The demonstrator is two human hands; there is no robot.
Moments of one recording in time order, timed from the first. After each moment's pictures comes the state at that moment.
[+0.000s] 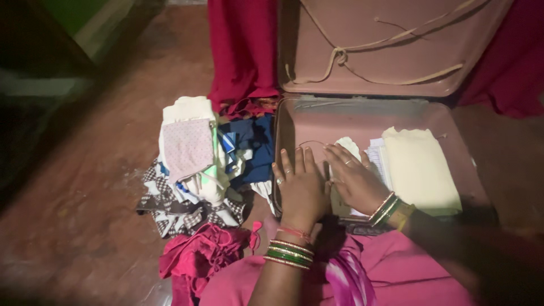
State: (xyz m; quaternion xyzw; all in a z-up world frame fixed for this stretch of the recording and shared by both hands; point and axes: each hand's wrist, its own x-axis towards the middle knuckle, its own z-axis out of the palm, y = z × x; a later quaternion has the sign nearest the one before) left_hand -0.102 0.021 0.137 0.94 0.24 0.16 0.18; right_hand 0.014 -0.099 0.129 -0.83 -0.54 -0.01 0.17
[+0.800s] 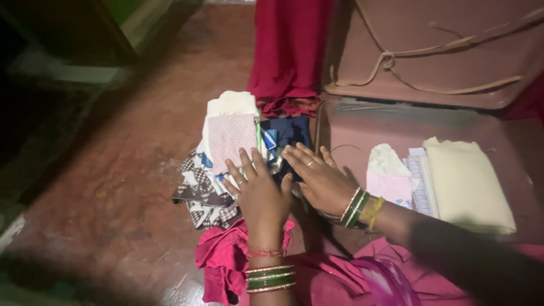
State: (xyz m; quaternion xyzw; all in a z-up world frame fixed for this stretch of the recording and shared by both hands) left_hand -0.213 0.124 0.160 0.86 0.43 0.24 0.17; right_hand -0.076 0.035 0.156 -0.74 -0.65 0.02 0.17
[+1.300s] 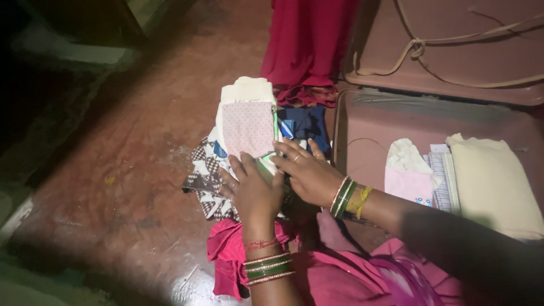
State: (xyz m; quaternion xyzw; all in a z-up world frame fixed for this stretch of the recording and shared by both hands) left_hand -0.234 0.169 0.119 0.81 0.51 0.18 0.24; right_hand -0.095 0.089 0.136 -0.70 -0.69 0.04 0.16
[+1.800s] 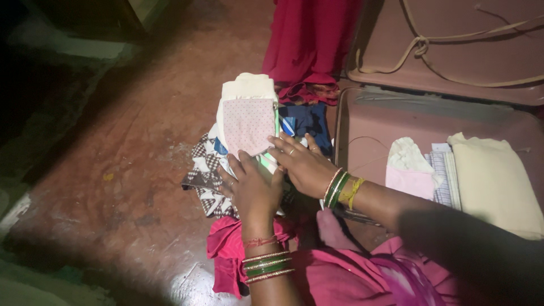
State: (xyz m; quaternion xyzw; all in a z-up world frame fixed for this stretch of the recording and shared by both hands) left_hand -0.234 0.173 0.123 0.80 0.52 0.17 0.26; right_hand -0.091 0.107 0.125 -0.70 -0.70 0.01 0.15
